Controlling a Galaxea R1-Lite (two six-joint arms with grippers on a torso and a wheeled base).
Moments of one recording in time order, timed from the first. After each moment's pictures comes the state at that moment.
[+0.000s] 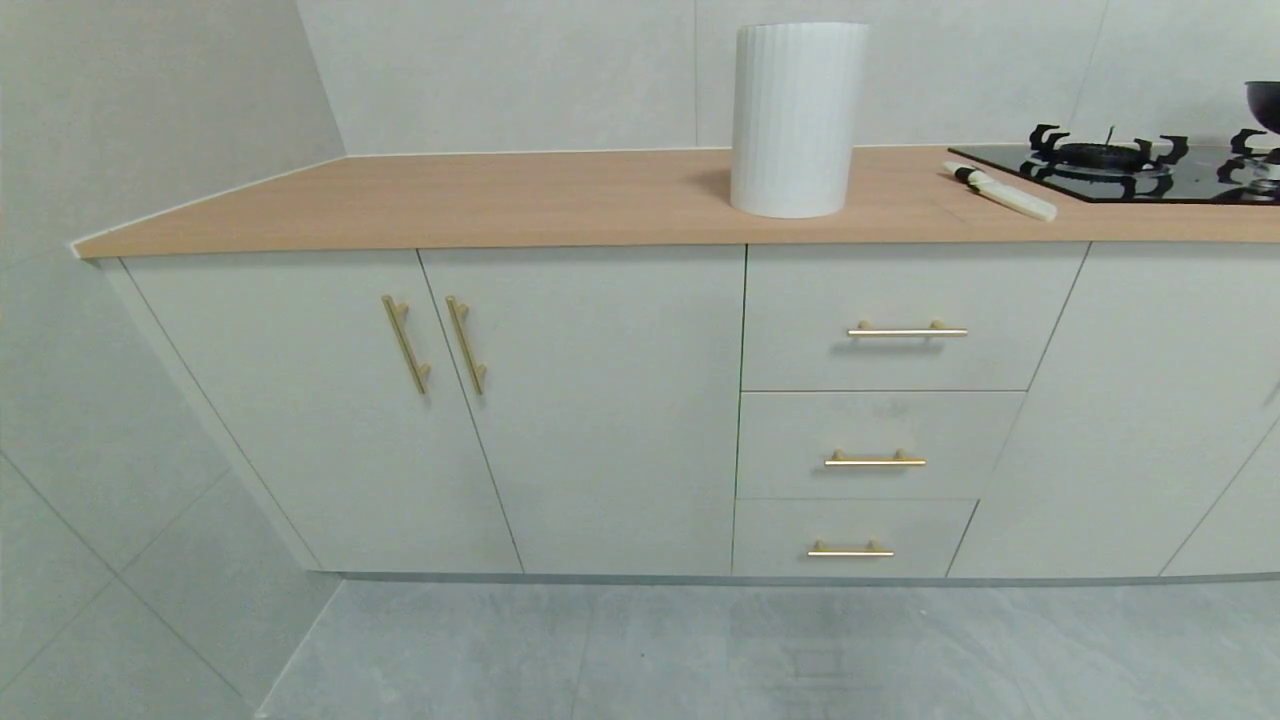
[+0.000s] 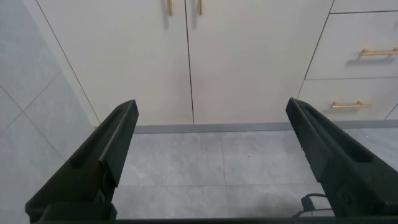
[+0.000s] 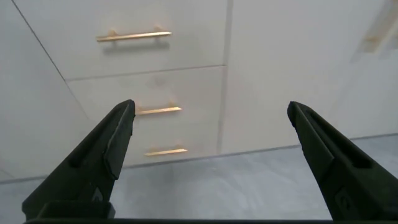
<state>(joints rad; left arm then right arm) 0.00 0.00 0.00 0.00 -0.03 0.01 0.24 0.67 -0.33 -0.34 -0.44 -0.01</state>
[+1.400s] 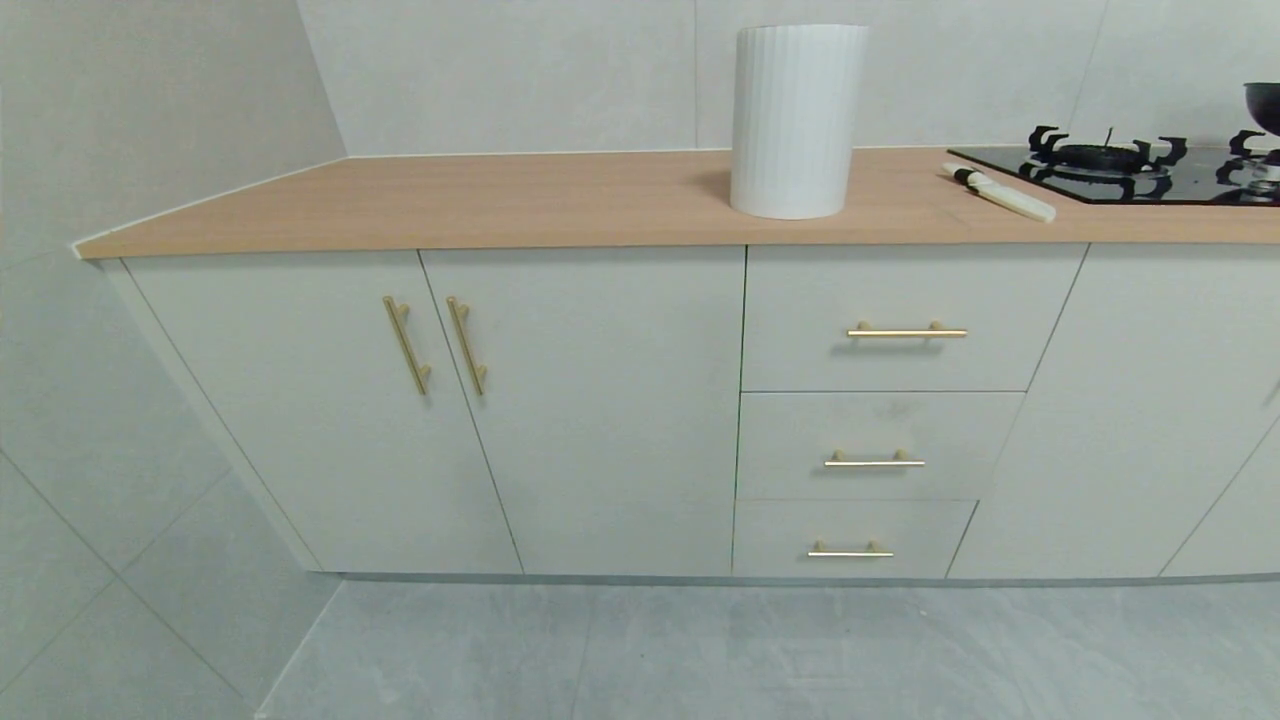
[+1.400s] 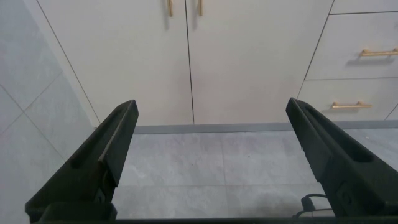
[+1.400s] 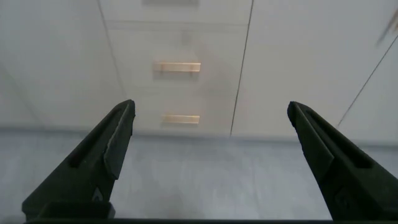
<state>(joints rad) 0.00 0.00 0.00 0.00 -0.03 0.01 0.00 0.00 0.00 -0.01 0.02 -0.01</state>
